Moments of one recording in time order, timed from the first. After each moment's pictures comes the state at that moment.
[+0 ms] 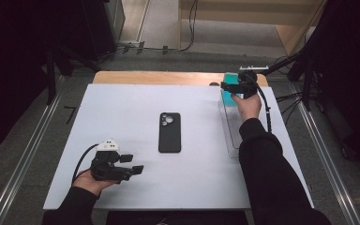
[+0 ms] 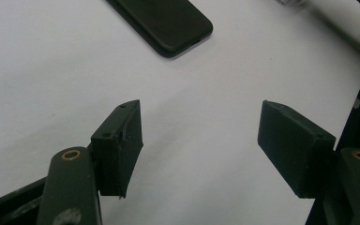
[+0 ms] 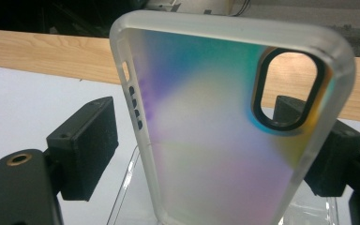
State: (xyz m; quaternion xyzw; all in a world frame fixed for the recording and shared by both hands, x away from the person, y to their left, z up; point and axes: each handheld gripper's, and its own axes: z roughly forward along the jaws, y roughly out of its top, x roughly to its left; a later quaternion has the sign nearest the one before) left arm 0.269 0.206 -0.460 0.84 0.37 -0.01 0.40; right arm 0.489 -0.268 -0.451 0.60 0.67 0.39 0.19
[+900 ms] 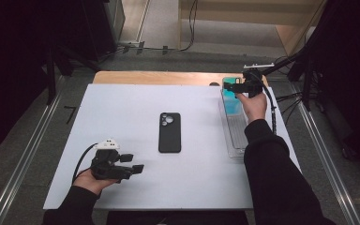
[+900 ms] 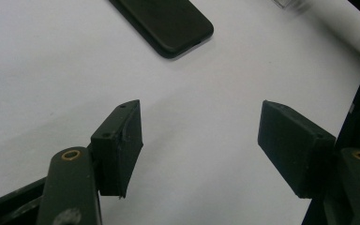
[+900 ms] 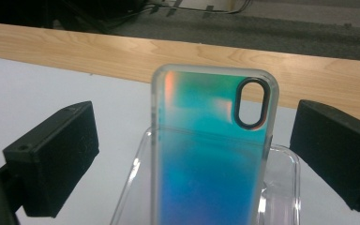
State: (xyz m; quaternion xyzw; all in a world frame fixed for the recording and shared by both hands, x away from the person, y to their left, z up) left arm 0.272 0.206 -0.460 0.83 0.38 -0.02 0.40; right arm 0.474 -0.277 -0.428 0.60 0.68 0.38 0.19
